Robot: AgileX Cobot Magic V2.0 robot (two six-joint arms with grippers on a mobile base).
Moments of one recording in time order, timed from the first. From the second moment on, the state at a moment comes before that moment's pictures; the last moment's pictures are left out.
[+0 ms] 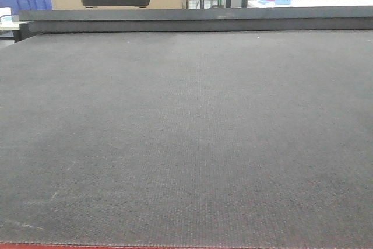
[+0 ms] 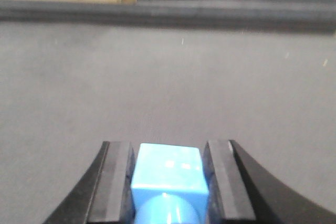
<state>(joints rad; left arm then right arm) -0.16 0.46 -0.57 -0.04 0.29 -0.05 0.19 0.45 -0.57 -0.07 0.40 0.11</state>
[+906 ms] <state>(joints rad) -0.16 0.40 -0.57 -0.04 0.29 -0.05 0.19 0.42 -0.57 -0.18 0.35 0.11</state>
